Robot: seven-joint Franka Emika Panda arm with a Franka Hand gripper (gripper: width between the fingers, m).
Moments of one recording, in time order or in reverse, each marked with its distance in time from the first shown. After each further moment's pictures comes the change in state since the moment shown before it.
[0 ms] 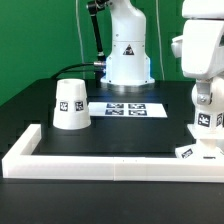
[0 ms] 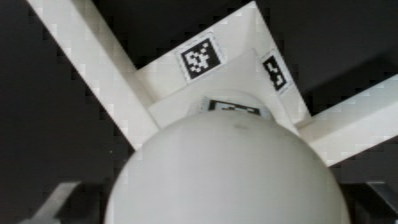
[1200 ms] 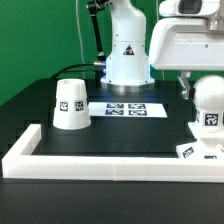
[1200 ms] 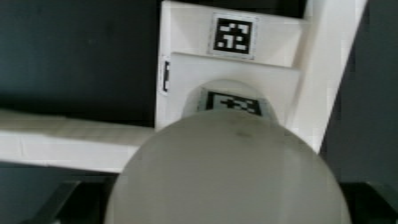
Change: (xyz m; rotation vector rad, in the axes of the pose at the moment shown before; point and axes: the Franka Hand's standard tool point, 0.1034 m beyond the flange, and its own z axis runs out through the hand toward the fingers) arm 0.001 0.001 -0.002 -0.005 0.008 1.019
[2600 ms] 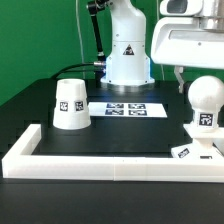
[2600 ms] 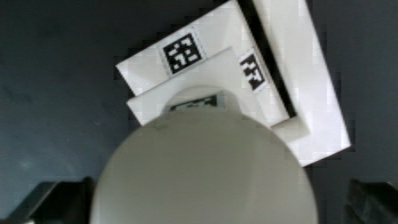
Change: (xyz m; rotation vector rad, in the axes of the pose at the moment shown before) arm -0.014 -0.011 -0.006 -0.003 -0.011 0.460
